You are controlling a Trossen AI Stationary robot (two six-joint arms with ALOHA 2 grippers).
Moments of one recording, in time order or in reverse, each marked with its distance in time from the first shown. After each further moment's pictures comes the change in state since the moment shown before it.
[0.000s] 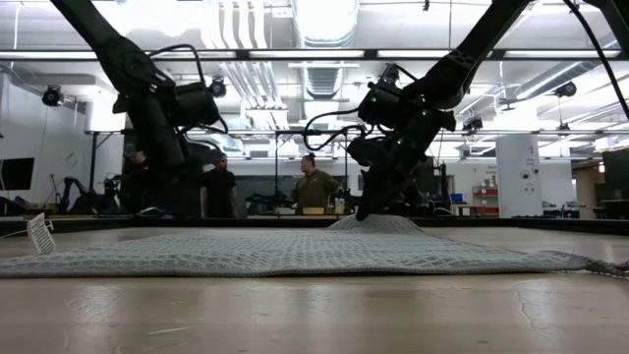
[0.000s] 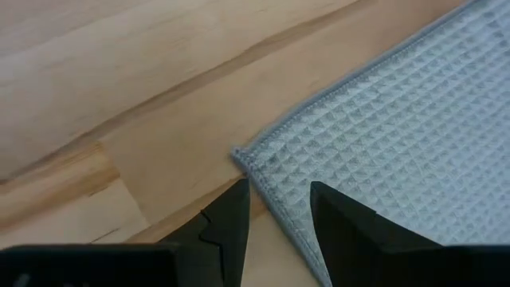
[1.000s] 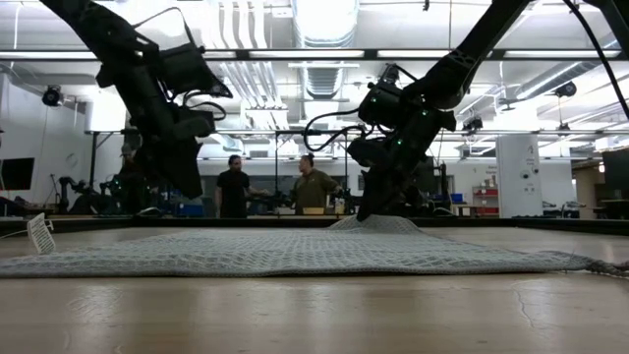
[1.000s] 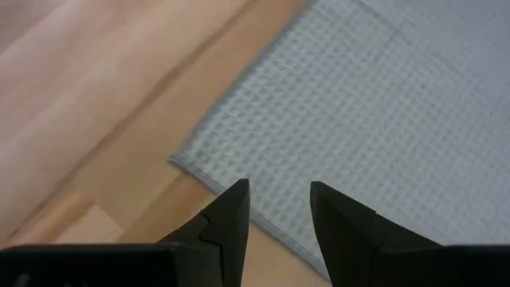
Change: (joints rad) left arm -0.159 -0.179 0.000 -0.074 -0.067 0.203; right arm 0.000 0.000 0.000 -0.007 0.001 0.000
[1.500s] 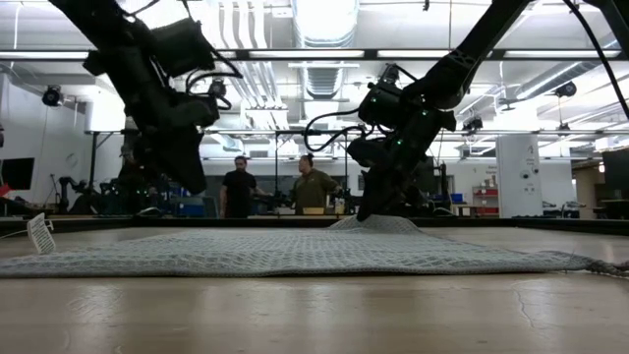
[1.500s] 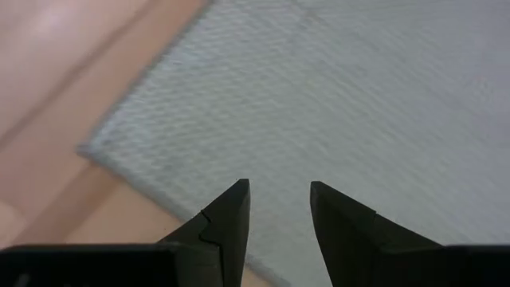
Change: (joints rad) left arm -0.249 0.000 0.000 0.018 -0.103 -0.166; right arm 0.000 0.000 0.000 -0.001 0.001 0.018
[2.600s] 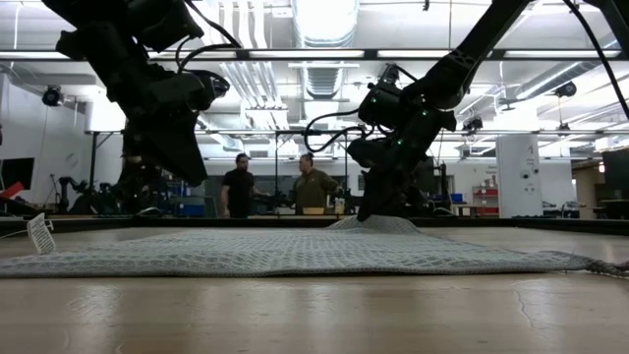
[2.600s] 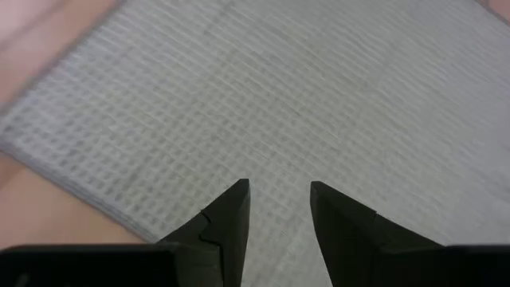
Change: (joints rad) left arm -0.261 0.000 0.000 0.048 -0.115 -0.198; right arm 0.000 0.000 0.000 -0.005 -0.002 0.003
